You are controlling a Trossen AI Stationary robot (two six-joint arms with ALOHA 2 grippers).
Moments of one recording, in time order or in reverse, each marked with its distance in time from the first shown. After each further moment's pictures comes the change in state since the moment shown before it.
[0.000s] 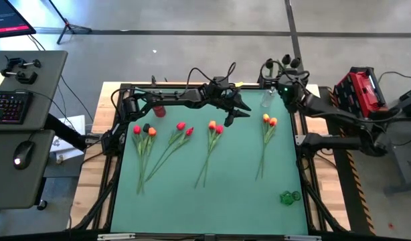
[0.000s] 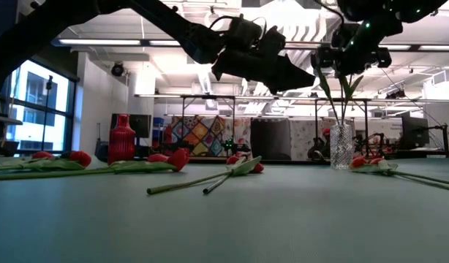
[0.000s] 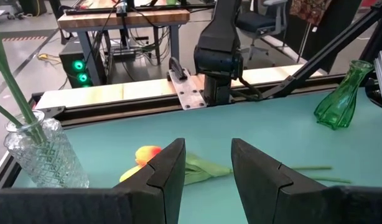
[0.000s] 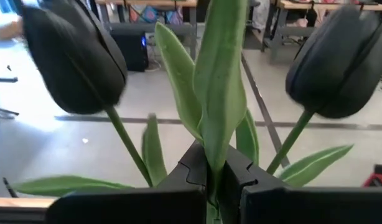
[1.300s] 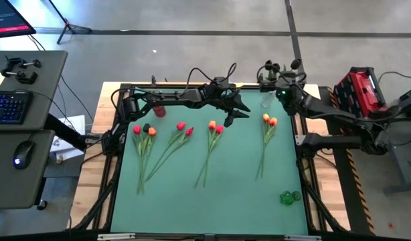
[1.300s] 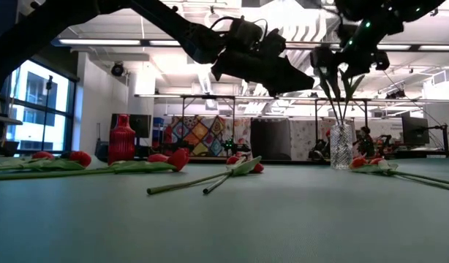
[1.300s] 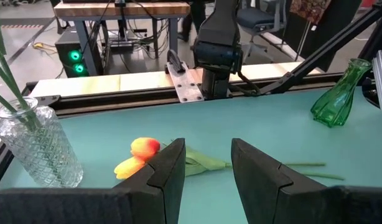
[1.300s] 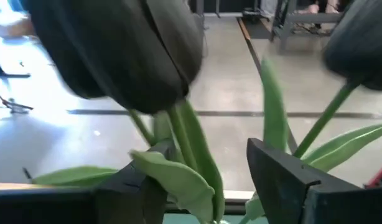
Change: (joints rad) left arm 0.000 0.000 0.000 -0.028 -0.001 -0.023; right arm 0.059 -0.003 0.000 -0.041 0.000 0.082
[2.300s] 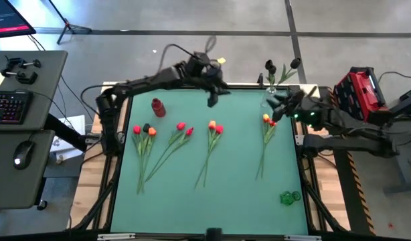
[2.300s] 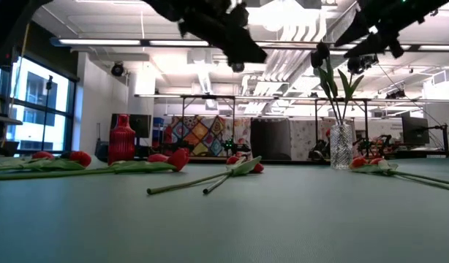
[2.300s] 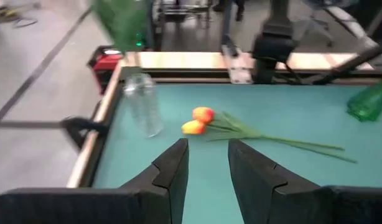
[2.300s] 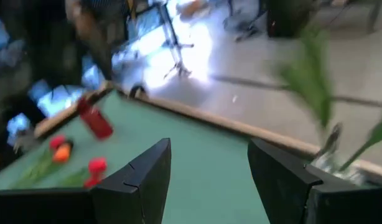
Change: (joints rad) left arm 0.122 -0.310 0.000 -0.449 -0.164 0.039; right arm 0.312 -0.406 -0.048 -0.288 -0.373 0.063
